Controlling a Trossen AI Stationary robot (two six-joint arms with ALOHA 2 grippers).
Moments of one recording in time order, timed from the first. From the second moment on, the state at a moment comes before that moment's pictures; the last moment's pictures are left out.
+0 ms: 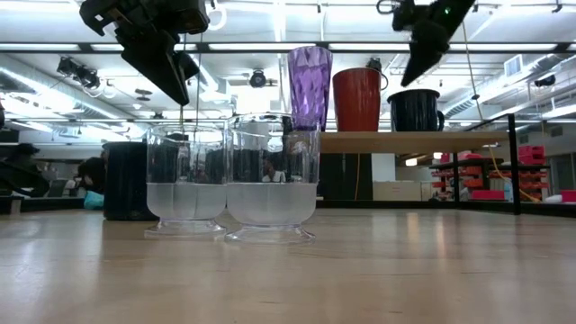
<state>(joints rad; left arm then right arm) -0.02 1.22 0.93 -0.67 0.00 0.04 -0.51 1.14 1.24 -0.98 0.12 -0.19</state>
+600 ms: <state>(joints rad) -0.02 1.22 0.93 -0.66 0.00 0.04 -0.67 1.28 1.30 -1.02 0.13 -0.08</state>
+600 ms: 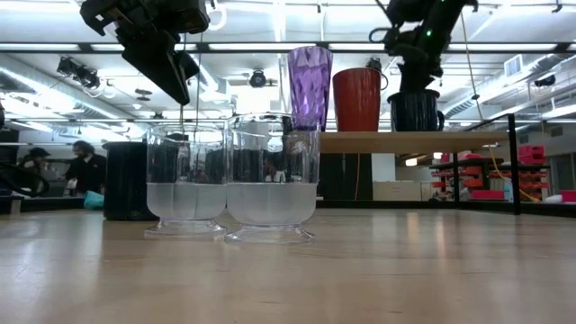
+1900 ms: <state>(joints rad) -0.02 1.22 0.93 -0.67 0.00 0.05 -0.62 1.27 1.30 -1.03 -0.06 -0.31</state>
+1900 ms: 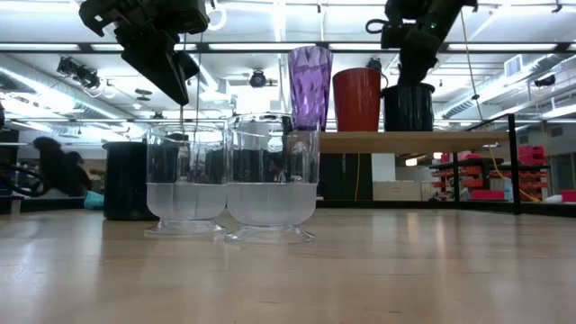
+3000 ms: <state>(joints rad) -0.02 1.22 0.93 -0.67 0.00 0.04 -0.80 1.16 1.23 -1.23 0.17 -0.01</state>
